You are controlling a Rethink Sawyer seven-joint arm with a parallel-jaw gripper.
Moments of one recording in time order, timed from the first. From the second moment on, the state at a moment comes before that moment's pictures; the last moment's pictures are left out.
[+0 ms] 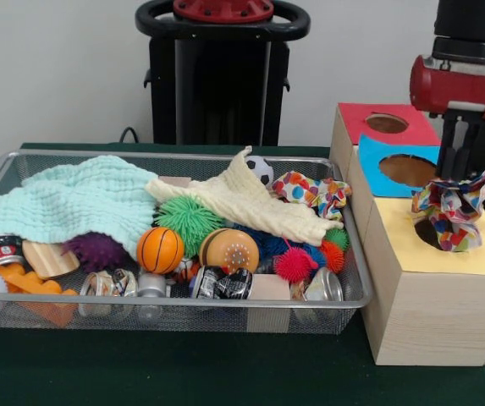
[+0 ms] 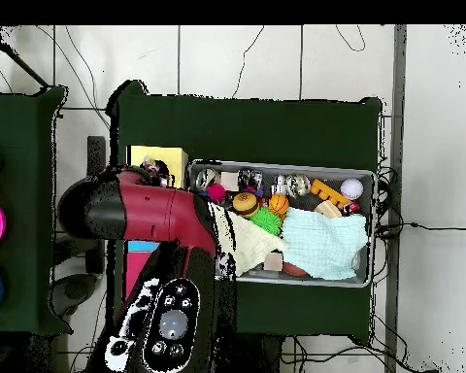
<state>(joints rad) 0.23 -0.61 -0.27 1.49 0.27 0.47 1.83</state>
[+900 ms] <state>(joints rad) 0.24 -0.66 -0.27 1.59 0.27 0.47 1.83</state>
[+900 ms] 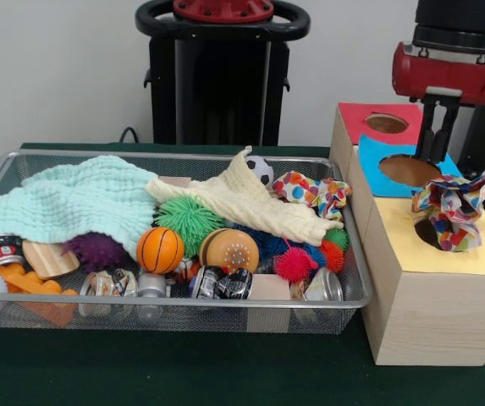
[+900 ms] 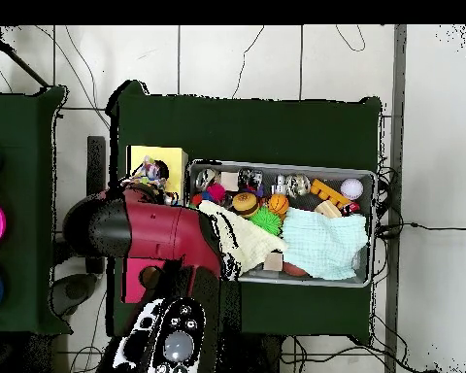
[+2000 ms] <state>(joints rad) 0.27 -0.64 -0.27 1.59 0.27 0.47 1.83</state>
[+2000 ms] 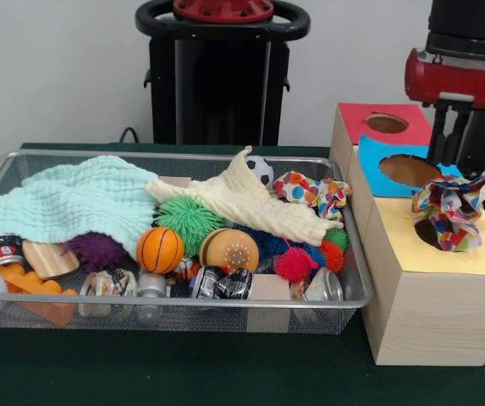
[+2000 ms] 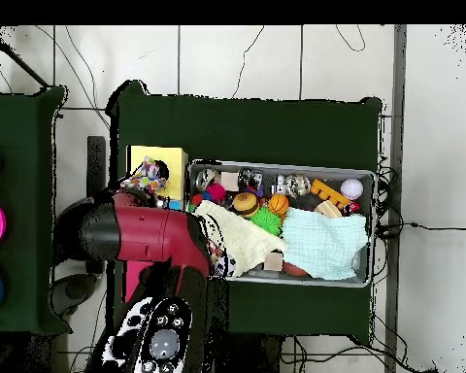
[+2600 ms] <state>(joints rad) 0.27 -0.62 -0.27 1.58 0.27 0.47 1.83</state>
